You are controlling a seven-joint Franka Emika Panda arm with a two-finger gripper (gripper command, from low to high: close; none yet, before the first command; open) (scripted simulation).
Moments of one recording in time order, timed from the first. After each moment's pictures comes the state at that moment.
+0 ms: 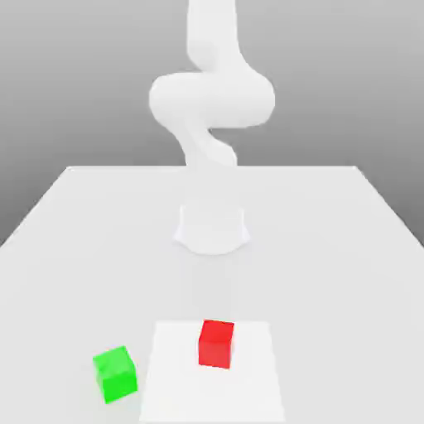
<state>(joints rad) 0.00 -0.72 0.00 -2.35 0.01 2.35 0.81</state>
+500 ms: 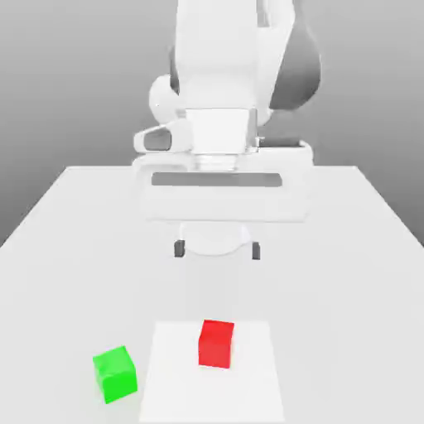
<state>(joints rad) -0.02 -0.16 0.04 -2.69 0.02 2.69 0.93</state>
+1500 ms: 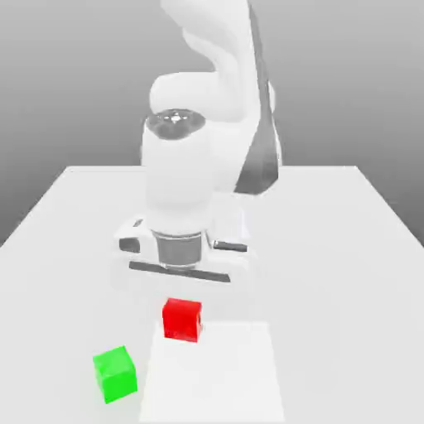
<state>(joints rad) -0.22 0.04 -0.06 -2.62 0.01 2.66 0.81</state>
